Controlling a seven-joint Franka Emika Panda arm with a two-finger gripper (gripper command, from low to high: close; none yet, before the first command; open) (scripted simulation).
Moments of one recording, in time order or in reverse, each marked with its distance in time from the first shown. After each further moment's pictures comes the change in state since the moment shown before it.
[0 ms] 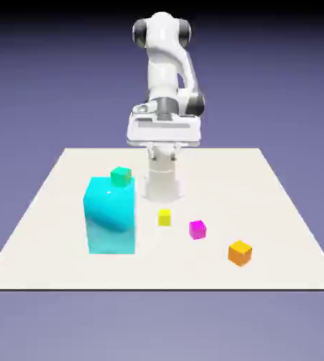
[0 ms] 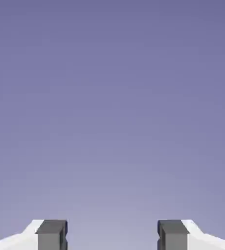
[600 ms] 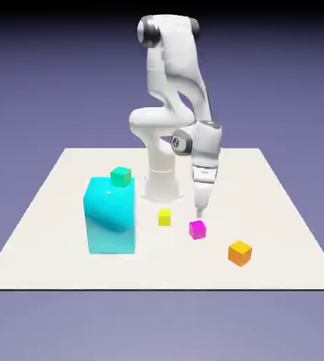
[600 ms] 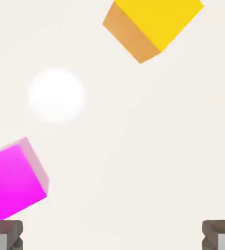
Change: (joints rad) arm 0.066 0.413 0.305 -0.125 -0.427 -0.181 -0.783
